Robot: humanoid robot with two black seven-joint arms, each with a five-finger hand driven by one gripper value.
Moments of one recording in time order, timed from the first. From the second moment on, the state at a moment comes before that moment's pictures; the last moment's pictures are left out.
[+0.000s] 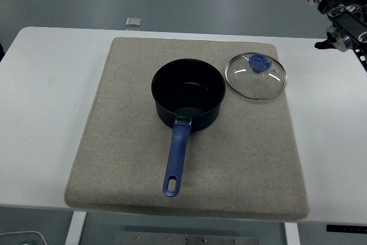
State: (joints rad) left arm 0.02 0.00 -0.01 -0.10 0.12 -0.05 -0.14; right arm 1.36 -0.16 -0.02 0.35 -0.28 0.12 0.61
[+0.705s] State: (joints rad) left arm 0.02 0.00 -0.01 -0.10 0.12 -0.05 -0.14; right arm 1.29 -0.13 -0.02 0.35 0.08 0.16 0.53
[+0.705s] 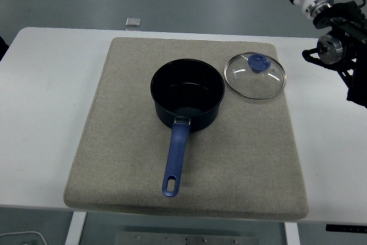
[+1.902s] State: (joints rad) left arm 0.02 0.00 -0.01 -0.10 0.12 -0.05 -0.14; right arm 1.21 -0.09 0.01 0.34 0.53 0.15 0.47
